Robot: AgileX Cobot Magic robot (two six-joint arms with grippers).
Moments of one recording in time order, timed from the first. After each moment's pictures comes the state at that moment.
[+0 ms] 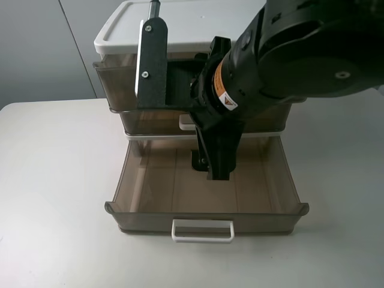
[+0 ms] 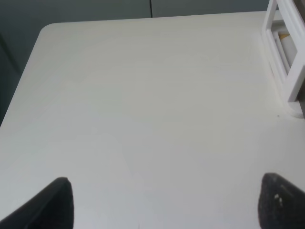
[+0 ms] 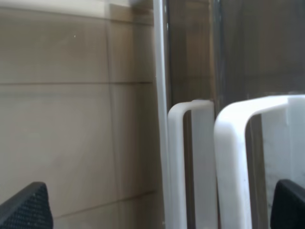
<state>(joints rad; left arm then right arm) -0.01 0.00 -0.51 0.06 1.08 -0.02 1.06 1.51 -1.03 -0.61 0.71 -0.14</state>
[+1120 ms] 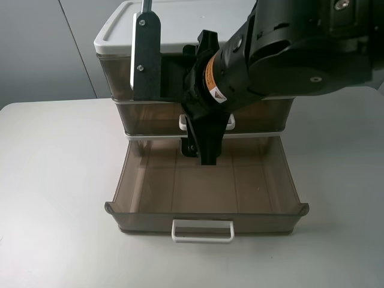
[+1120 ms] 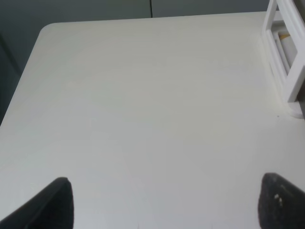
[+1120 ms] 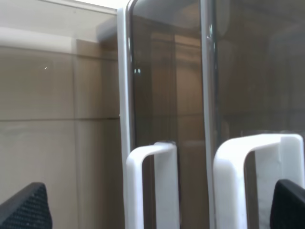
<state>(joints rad) -0.01 0.00 -0.51 0.06 1.08 -0.02 1.00 1.56 -1.03 -0.69 0.54 -0.14</state>
